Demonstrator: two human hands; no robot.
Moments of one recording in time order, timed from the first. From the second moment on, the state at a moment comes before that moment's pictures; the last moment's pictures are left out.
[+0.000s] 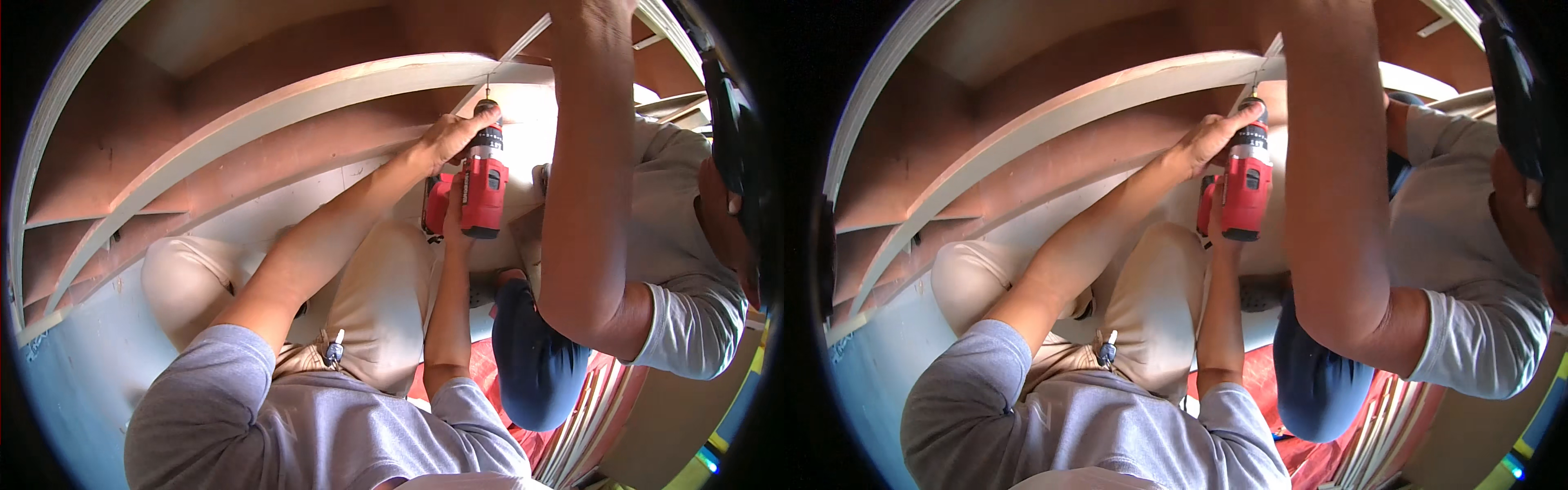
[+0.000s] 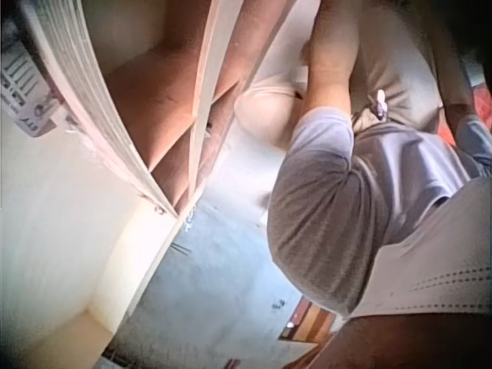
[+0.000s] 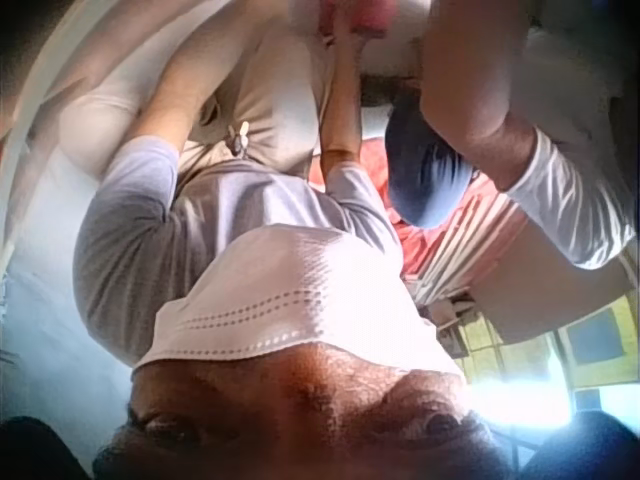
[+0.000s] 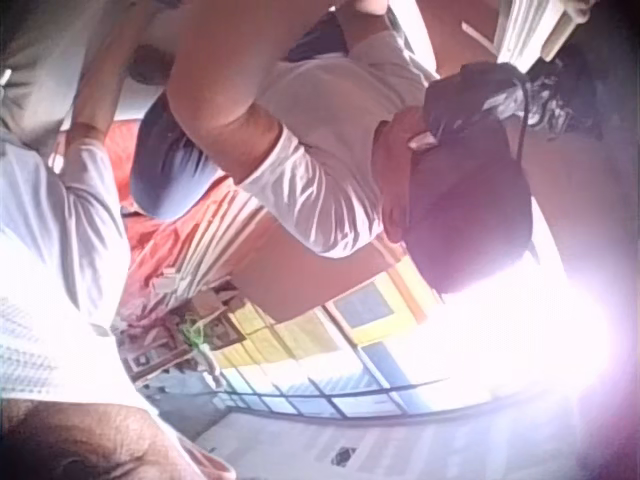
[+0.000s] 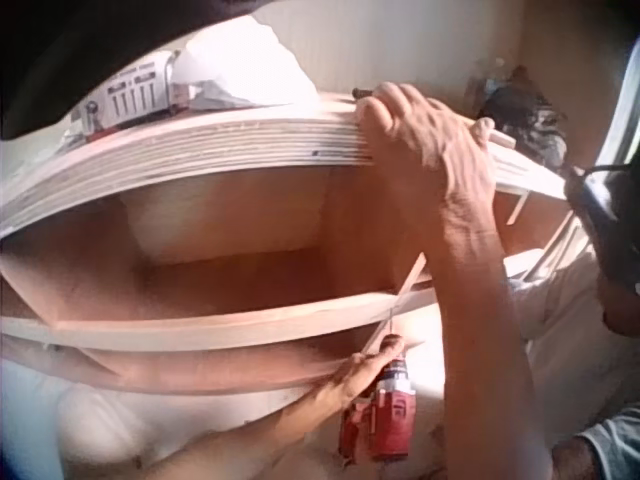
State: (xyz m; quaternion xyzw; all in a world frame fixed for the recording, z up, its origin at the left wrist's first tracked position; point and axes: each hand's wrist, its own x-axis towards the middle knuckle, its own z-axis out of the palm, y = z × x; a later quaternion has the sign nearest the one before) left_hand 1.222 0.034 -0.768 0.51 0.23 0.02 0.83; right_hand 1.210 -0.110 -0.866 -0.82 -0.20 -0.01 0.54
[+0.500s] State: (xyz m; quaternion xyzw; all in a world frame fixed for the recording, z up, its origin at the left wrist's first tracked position) left_hand 1.251 0.029 -0.792 0.64 0.29 0.17 0.69; right_hand 1.209 -0.113 -0.835 -0.72 -0.15 0.11 0.67
